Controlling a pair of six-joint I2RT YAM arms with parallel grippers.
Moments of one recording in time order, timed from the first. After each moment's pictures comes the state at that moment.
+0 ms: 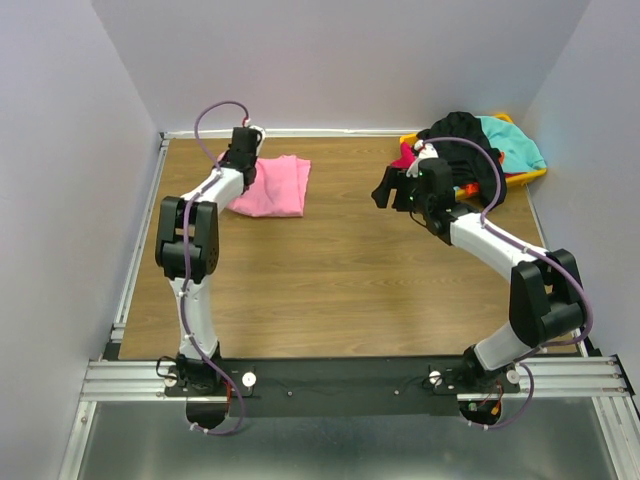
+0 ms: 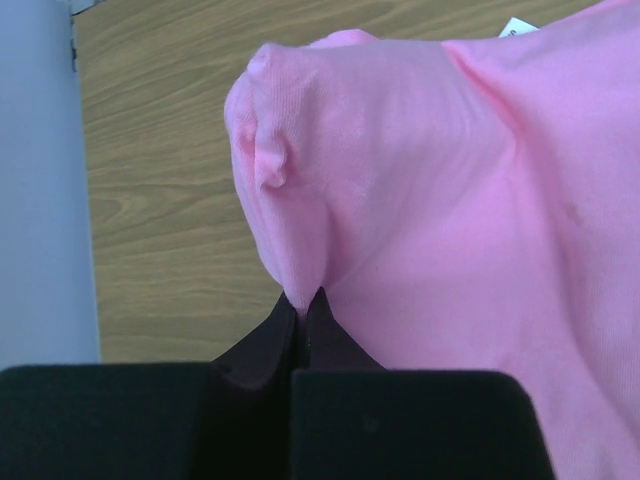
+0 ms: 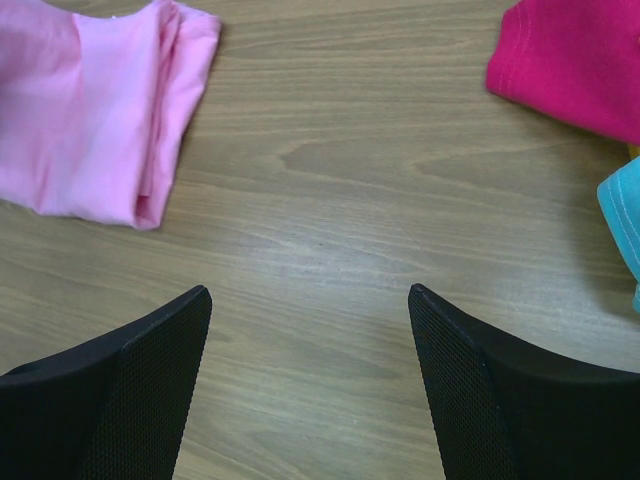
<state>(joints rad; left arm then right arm) -0.18 2.07 1.55 -0.18 -0.40 0.25 0.35 1.56 1.02 0.08 -0.06 0.35</state>
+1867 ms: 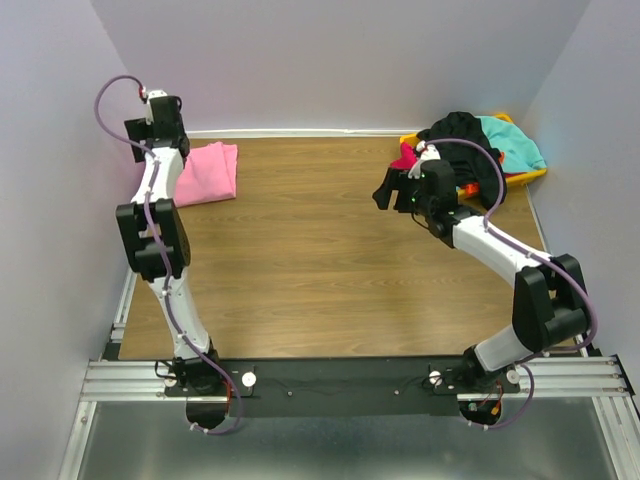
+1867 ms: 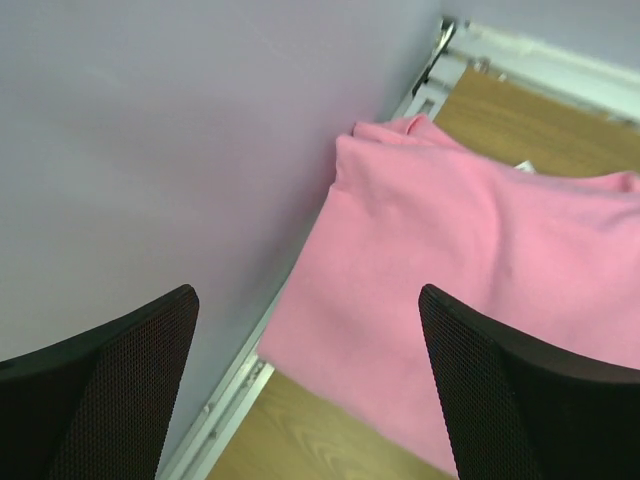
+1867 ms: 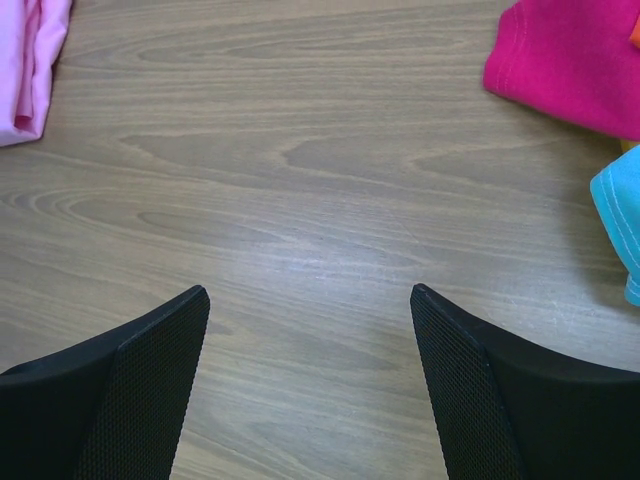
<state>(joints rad) 0.17 2.13 1.86 -0.30 -0.53 0.02 0.35 1.53 0.99 0.08 -0.06 0.34</state>
